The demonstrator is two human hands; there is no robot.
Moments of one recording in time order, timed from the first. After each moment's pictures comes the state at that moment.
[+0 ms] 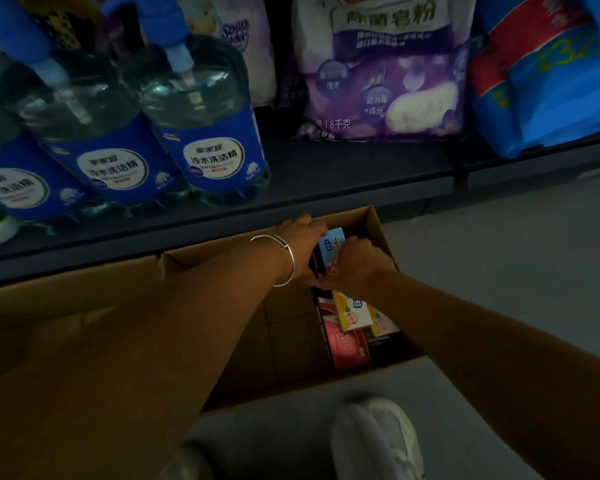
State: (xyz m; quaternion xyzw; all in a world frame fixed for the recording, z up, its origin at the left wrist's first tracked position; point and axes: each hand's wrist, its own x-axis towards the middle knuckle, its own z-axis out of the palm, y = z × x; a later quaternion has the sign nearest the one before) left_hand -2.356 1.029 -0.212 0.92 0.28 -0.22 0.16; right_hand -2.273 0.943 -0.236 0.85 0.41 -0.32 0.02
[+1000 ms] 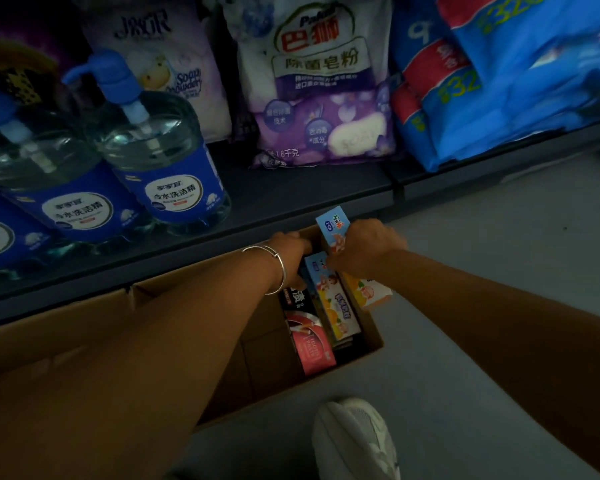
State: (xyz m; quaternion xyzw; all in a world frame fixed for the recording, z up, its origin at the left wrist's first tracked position) left_hand -2.325 1.012 -0.201 0.94 0.22 -0.22 0.15; right_hand -2.231 0.904 -0.156 0.89 0.36 -0.28 -0.02
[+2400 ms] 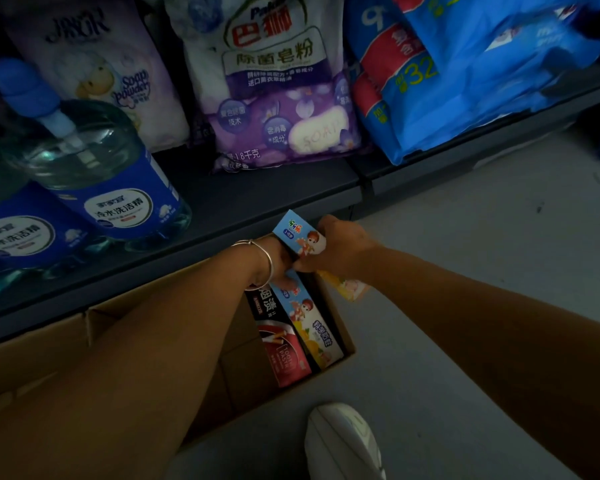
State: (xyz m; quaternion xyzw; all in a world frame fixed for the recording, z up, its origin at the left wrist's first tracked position) left_hand -2.289 1.003 -0.203 0.84 0.31 -0.30 0.33; right_hand -2.205 0.892 -0.170 0.84 0.35 -0.37 -0.19
